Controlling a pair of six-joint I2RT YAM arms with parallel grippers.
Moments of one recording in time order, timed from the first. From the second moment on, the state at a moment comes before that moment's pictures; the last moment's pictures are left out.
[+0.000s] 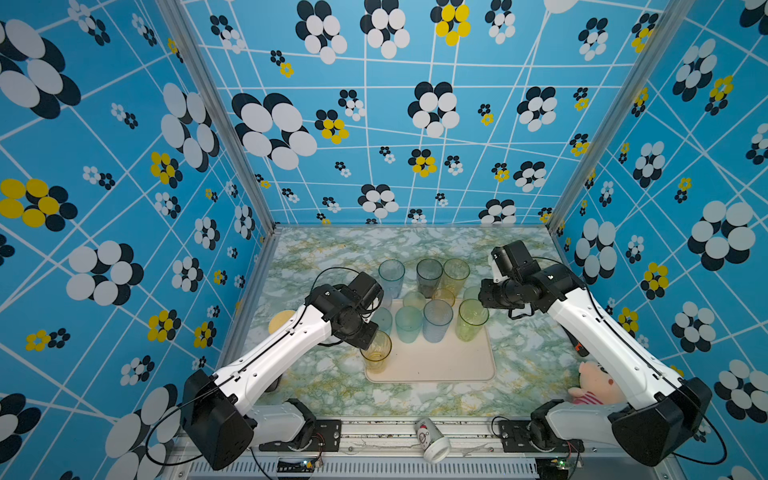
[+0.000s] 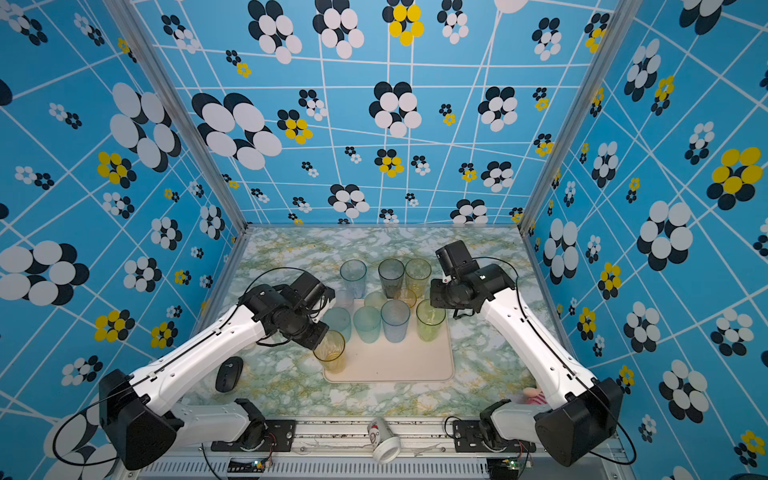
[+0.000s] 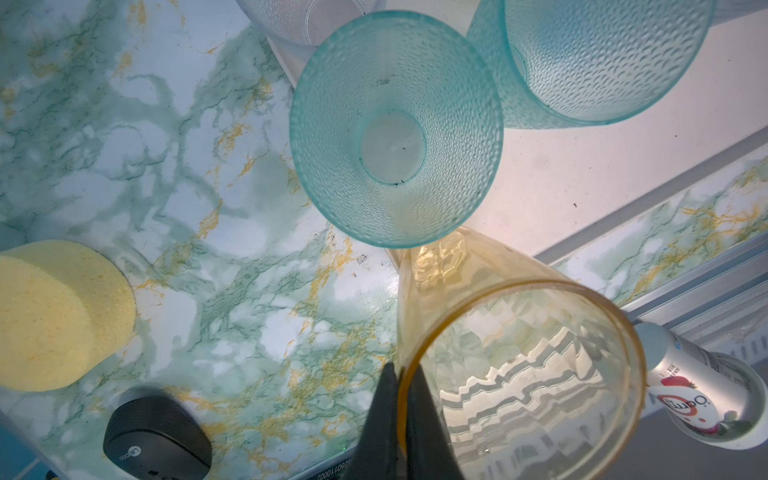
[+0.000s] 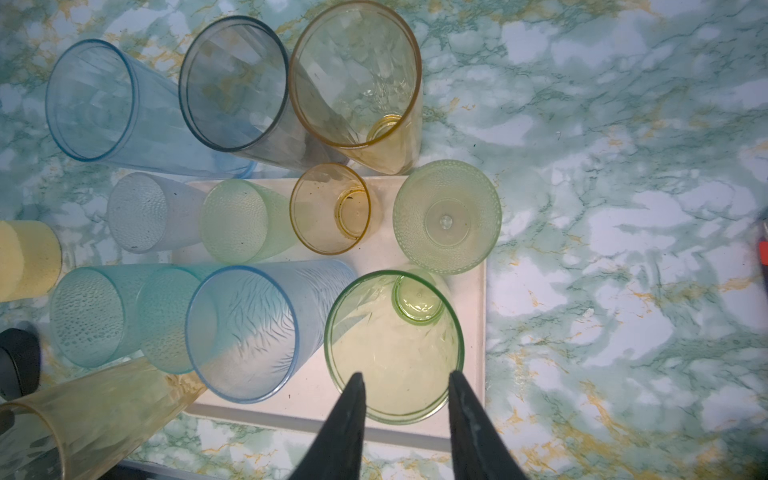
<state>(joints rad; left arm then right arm) -0.66 1.29 1.15 -1.17 0.03 -0.17 0.46 1.31 1.32 -1.07 0.07 0.43</state>
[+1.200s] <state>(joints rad) -0.69 1.30 1.12 -1.13 0.01 -0.18 0.46 1.32 1.32 -1.07 0.07 0.43</state>
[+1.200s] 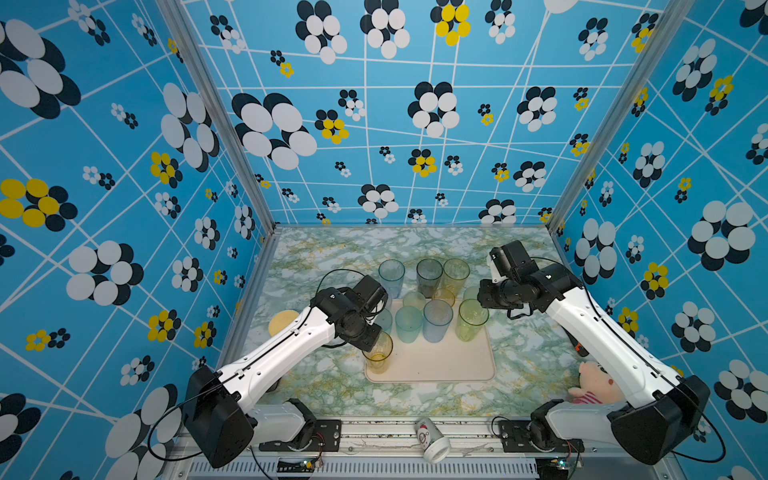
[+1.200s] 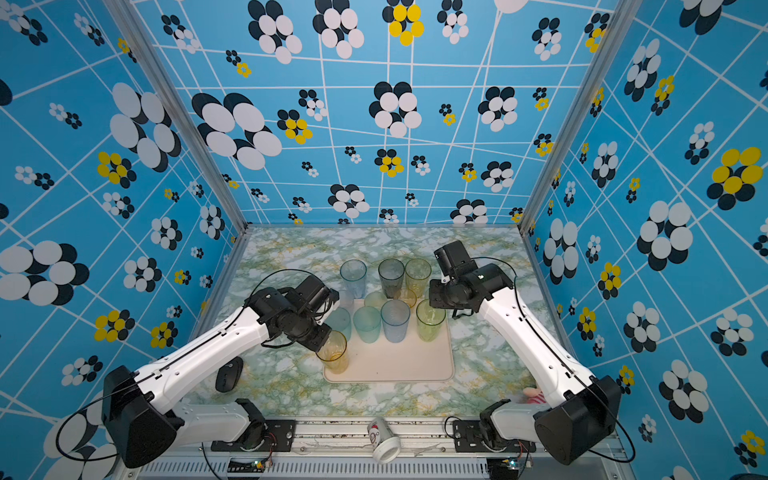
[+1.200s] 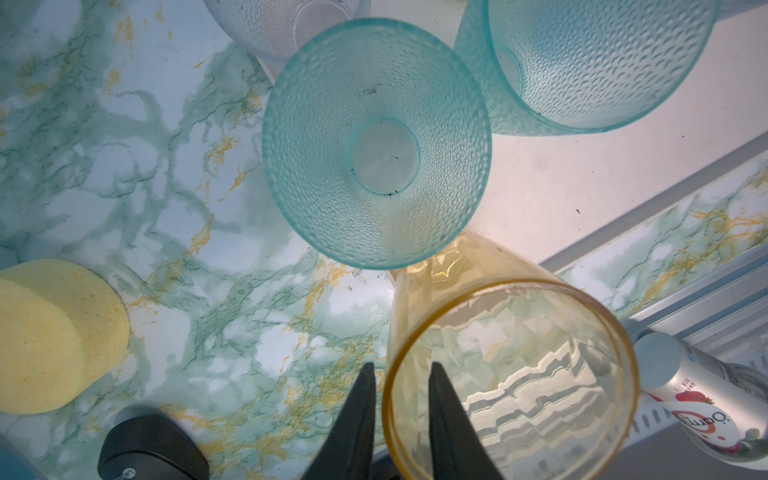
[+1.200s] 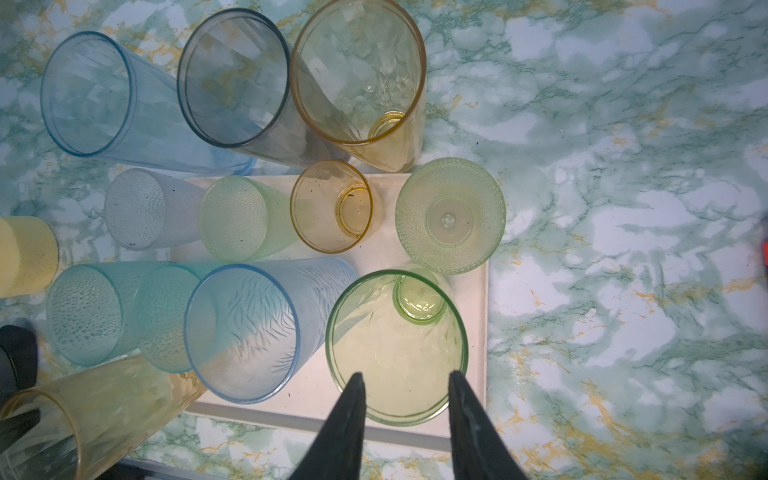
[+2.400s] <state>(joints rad) -0.41 1.48 1.50 -0.90 0.07 -0.09 0.46 1.45 1.46 -1.07 0.09 0.41</state>
